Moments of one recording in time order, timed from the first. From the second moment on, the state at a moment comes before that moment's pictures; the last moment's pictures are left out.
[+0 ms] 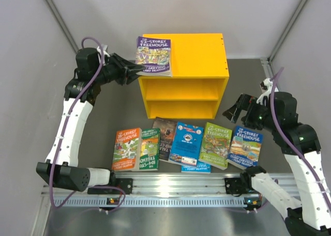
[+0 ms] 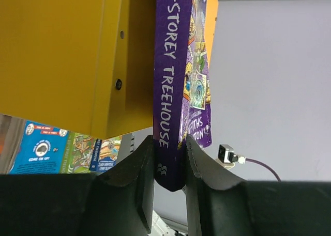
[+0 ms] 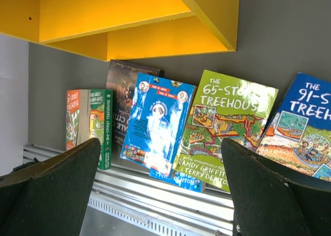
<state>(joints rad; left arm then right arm) -0.14 1.31 1.54 -0.57 0.61 -1.22 0.26 0.78 1.22 -1.04 -0.16 0.53</state>
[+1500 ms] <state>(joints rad) -0.14 1.38 1.75 -1.18 -0.02 -0.76 0.26 0.80 1.16 -1.02 -0.18 0.53</state>
